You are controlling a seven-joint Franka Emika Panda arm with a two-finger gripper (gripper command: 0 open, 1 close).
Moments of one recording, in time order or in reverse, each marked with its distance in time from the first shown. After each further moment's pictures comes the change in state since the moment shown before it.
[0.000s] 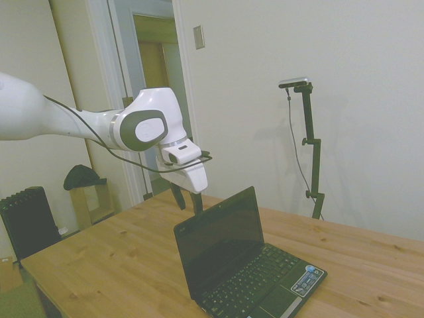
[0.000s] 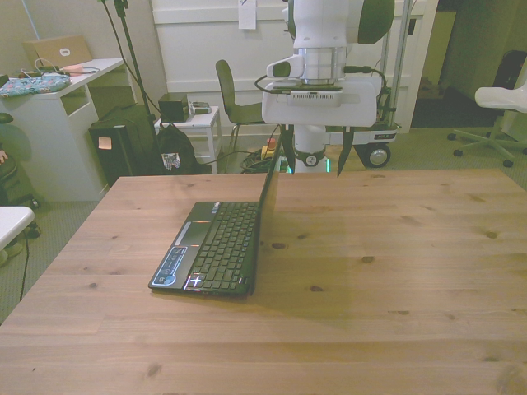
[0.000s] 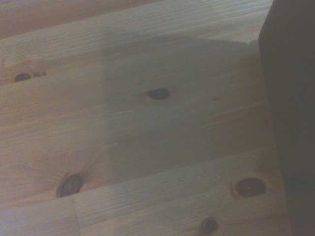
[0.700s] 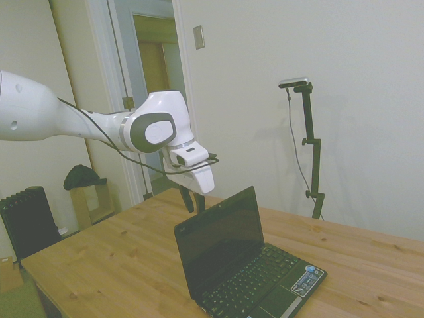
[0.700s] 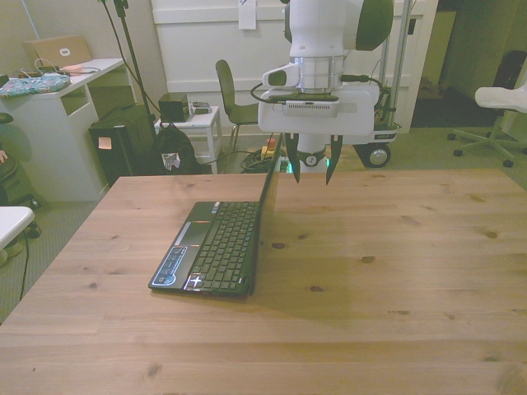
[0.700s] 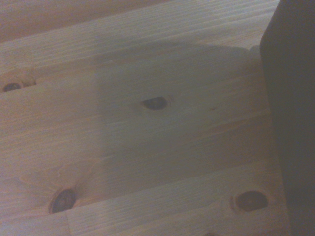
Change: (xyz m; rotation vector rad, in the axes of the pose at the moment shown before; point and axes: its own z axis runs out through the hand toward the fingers) arm 0.013 -0.007 0.009 -0.007 -0.004 0.011
